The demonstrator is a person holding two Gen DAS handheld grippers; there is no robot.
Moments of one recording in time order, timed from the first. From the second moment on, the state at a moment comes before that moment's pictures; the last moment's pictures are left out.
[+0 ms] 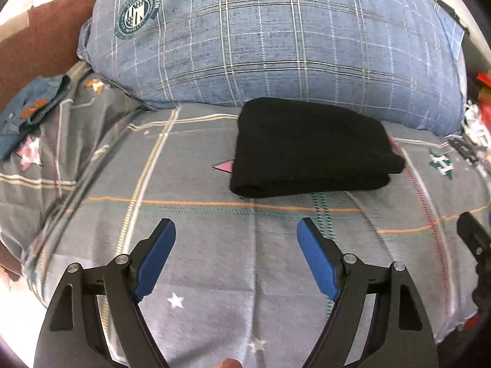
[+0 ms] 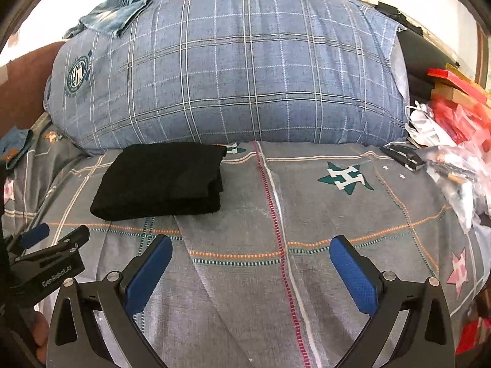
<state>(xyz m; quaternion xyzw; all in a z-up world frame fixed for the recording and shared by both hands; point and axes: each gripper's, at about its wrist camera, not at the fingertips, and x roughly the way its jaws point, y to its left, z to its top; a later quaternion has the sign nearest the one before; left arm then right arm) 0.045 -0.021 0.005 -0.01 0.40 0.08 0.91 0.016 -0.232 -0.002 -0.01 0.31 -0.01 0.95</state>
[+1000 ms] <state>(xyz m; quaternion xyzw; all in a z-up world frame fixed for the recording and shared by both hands) 0.038 -0.061 0.011 0.01 0.41 0.02 0.91 0.003 -0.261 -0.006 0.00 0.30 -0.02 0.95</state>
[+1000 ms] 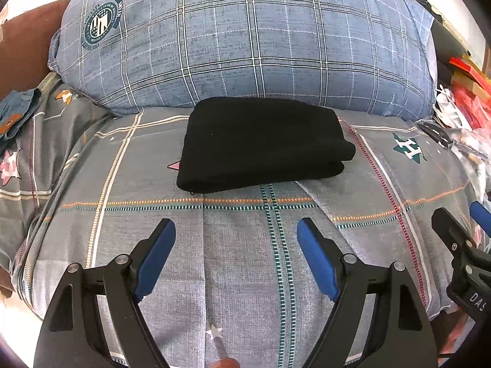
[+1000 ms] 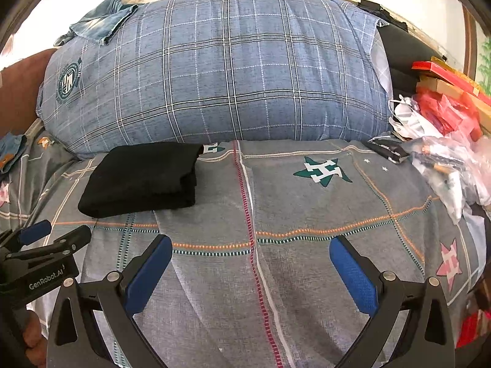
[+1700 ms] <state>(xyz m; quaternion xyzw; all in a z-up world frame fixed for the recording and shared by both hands) 0.039 -0.076 0.008 0.02 0.41 0.01 0.91 0.005 -0.283 -0.014 0.01 0.32 -0.03 0.95</state>
